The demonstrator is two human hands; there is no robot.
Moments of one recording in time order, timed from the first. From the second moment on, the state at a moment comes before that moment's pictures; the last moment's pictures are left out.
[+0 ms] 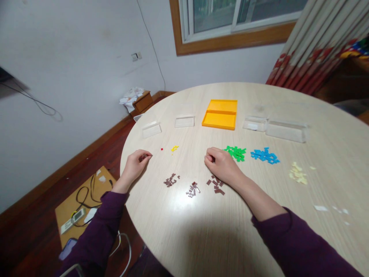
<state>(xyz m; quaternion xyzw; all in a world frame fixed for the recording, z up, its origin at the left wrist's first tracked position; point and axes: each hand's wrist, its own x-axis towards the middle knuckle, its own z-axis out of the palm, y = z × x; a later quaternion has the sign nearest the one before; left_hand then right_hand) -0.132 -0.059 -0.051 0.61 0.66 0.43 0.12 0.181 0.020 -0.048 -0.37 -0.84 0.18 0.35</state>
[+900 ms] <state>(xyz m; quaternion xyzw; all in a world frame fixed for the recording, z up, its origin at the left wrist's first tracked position) -0.133 -0.065 -0.058 0.65 0.68 0.34 -0.02 0.182 0.021 -0.047 -0.37 -0.84 0.19 0.34</state>
